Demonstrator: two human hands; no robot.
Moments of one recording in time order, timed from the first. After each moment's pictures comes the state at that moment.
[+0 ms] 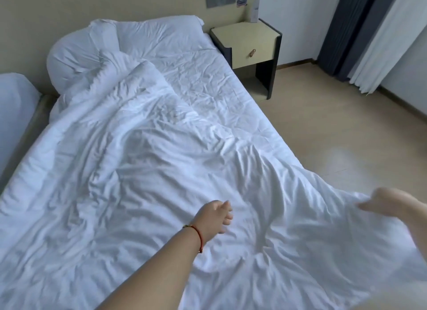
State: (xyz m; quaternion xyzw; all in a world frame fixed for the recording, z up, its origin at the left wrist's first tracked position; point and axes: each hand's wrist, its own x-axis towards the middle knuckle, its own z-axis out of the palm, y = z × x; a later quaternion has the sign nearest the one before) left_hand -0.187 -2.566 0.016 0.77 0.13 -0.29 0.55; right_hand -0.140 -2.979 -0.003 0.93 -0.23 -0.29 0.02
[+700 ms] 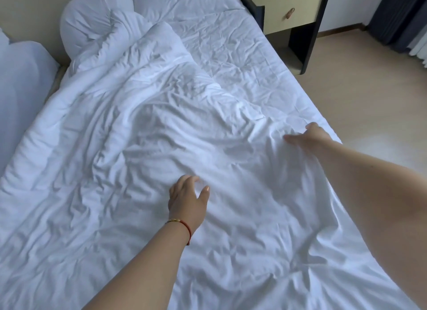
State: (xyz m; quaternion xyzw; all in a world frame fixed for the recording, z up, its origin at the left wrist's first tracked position) left_hand -0.138 -2.478 -0.065 0.93 0.19 -0.08 0.29; right_hand 0.039 -2.769 -0.067 0.91 -0.21 -0.17 -0.31
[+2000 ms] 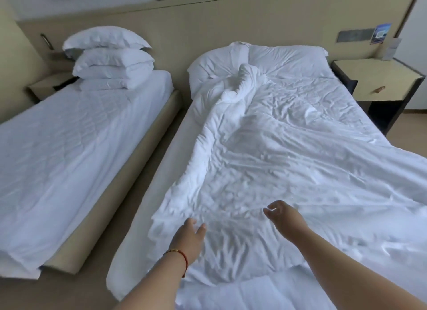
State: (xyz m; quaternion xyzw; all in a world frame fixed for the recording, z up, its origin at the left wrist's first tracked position) left_hand -0.430 -2.209 0.042 0.85 0.35 -0.12 0.37; right_hand -0.286 -2.429 0.026 0.91 0.08 -0.21 -0.33
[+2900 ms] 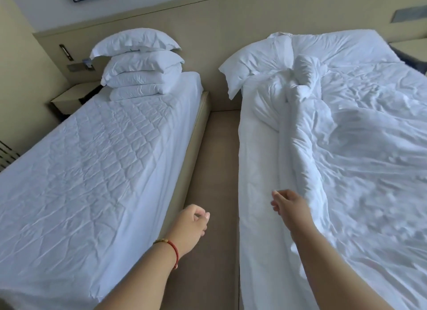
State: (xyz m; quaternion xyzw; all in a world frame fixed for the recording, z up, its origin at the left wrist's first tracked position) left_hand -0.502 -1.753 0.114 0.87 0.29 -0.07 0.40; right_hand -0.374 -1.960 0.057 0.79 -0.08 -0.14 -0.60
